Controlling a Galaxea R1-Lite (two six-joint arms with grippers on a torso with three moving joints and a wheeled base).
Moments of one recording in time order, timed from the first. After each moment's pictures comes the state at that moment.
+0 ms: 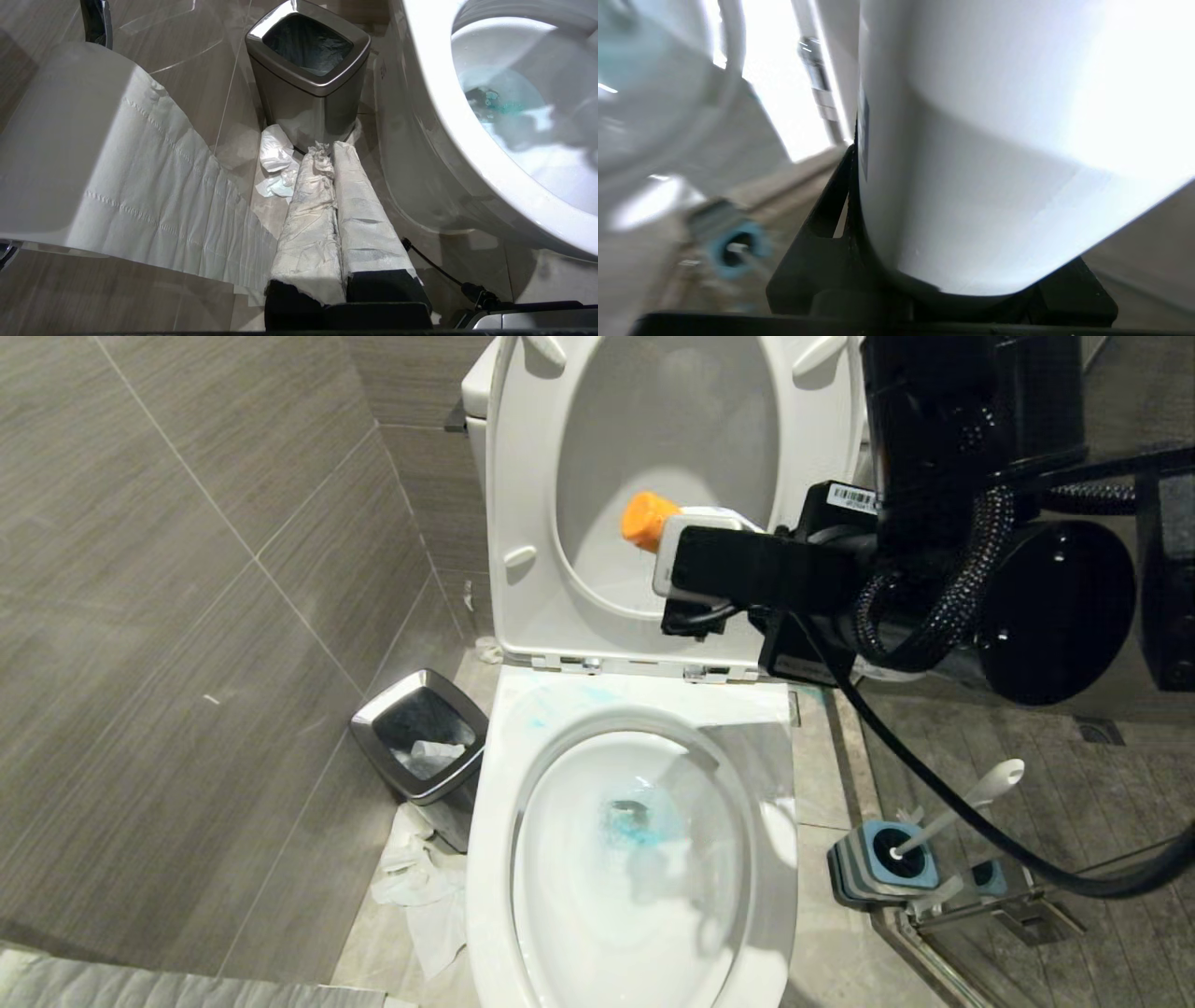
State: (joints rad) left arm 0.00 0.00 0.00 0.01 -0.02 0.04; right arm 0.84 1.72 -1.60 0.19 -0.72 -1.06
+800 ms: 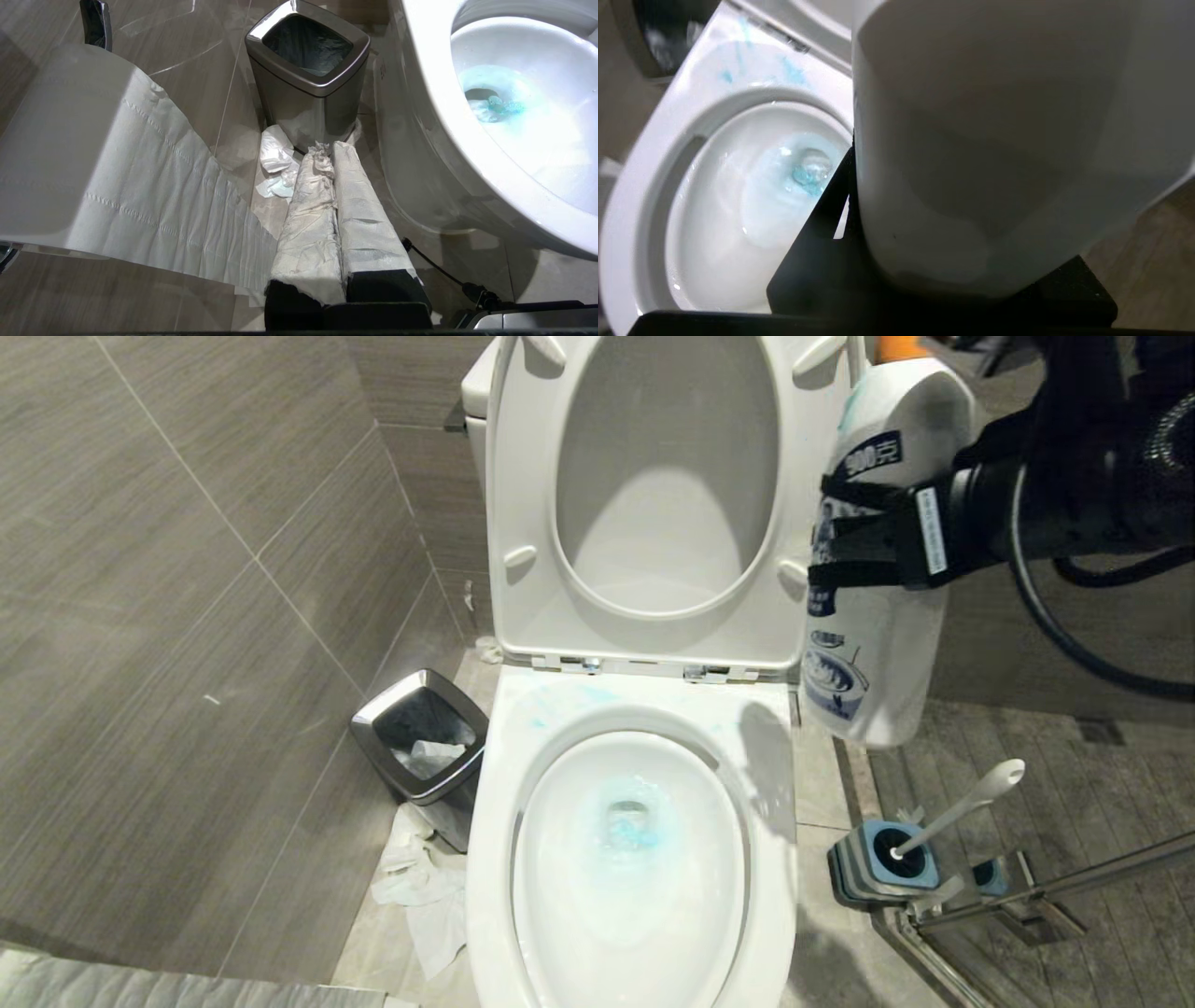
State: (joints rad) left arm 0.00 0.00 0.00 0.01 -0.03 0.05; right arm 0.60 1.61 -1.80 0.55 -0.32 -0.09
